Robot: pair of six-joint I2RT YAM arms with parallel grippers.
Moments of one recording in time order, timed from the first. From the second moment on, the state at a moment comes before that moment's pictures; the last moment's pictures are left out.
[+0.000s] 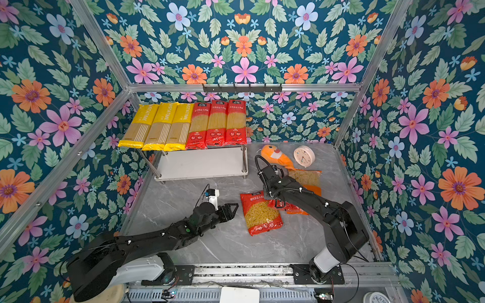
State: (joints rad) left arm -0.89 1.20 0.38 0.36 -0.13 -0.94; right arm 0.61 1.52 1.10 -0.68 0.27 0.51
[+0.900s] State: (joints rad) left arm -0.60 0.91 0.25 0.22 0.02 -0.96; right arm 0.88 1.51 1.11 -0.47 -0.08 0.72
